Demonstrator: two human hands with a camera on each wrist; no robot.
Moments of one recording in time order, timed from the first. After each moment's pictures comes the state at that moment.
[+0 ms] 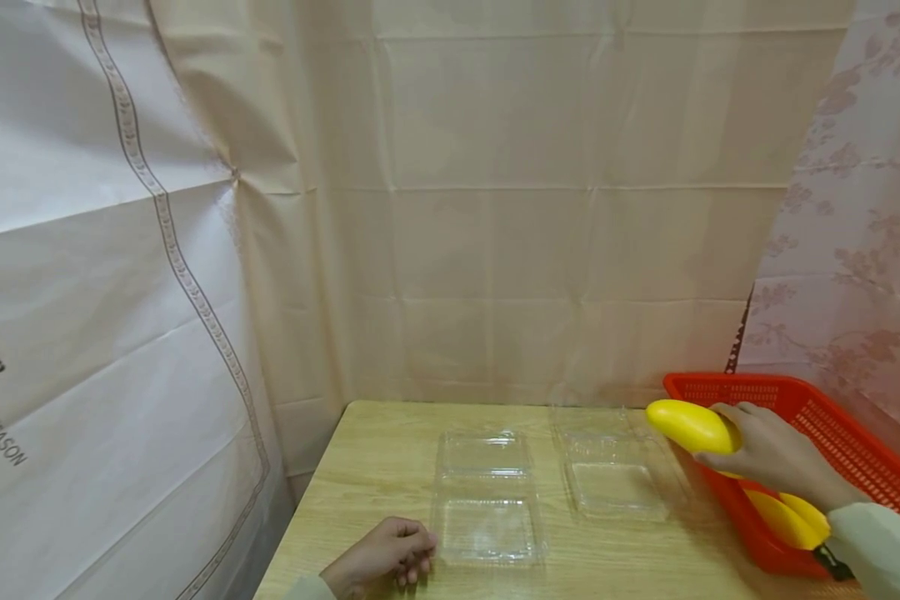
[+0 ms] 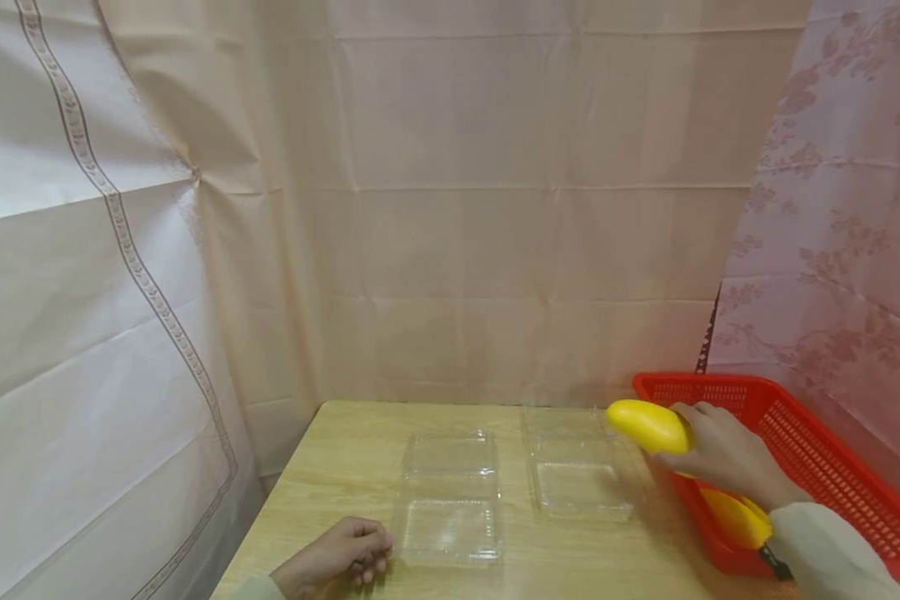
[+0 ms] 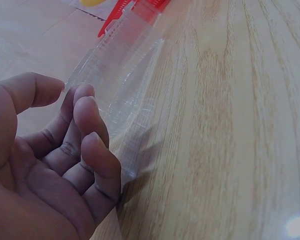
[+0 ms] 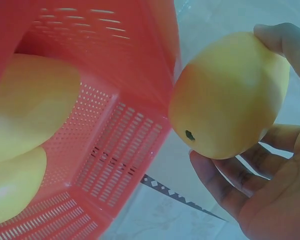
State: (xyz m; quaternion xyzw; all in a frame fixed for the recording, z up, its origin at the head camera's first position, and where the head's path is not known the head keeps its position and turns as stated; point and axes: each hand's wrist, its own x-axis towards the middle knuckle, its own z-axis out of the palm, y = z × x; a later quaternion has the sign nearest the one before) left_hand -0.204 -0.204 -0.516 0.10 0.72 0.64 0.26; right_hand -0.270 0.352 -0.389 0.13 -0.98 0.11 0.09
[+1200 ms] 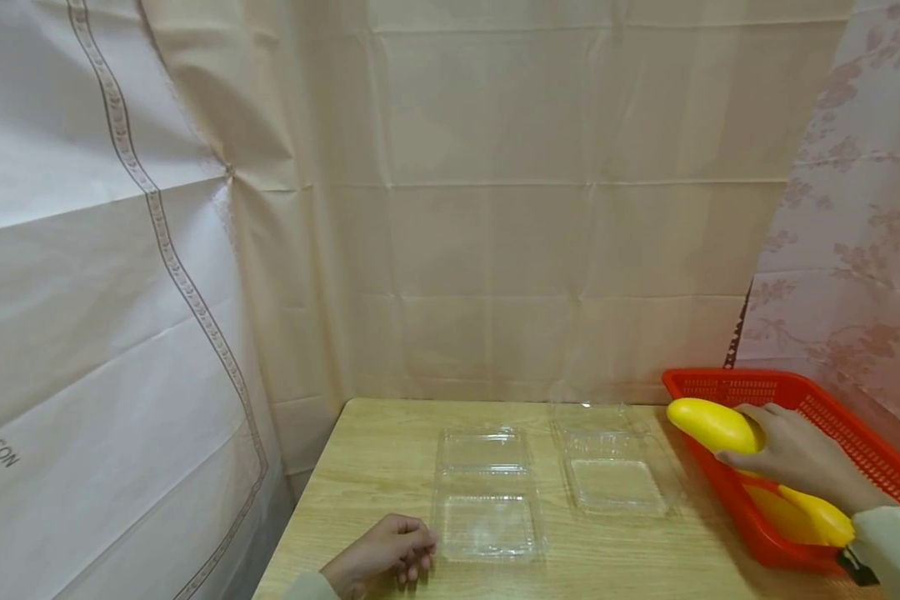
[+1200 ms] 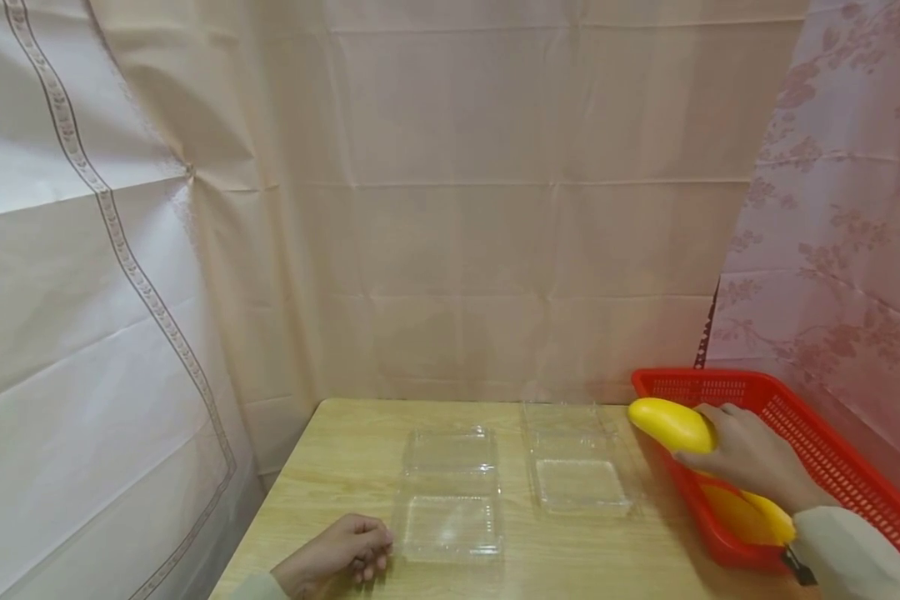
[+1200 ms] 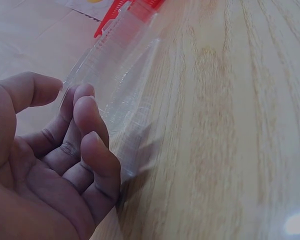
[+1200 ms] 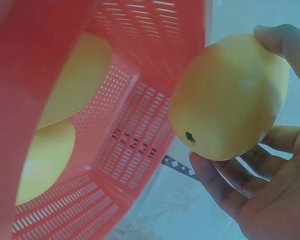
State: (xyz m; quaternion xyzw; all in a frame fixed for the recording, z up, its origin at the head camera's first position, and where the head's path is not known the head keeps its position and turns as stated) left_hand -0.206 -0.202 -0.518 0.09 0.73 0.63 0.25; right_hand -0.270 0.385 -0.393 0.10 -0.99 0.12 0.07
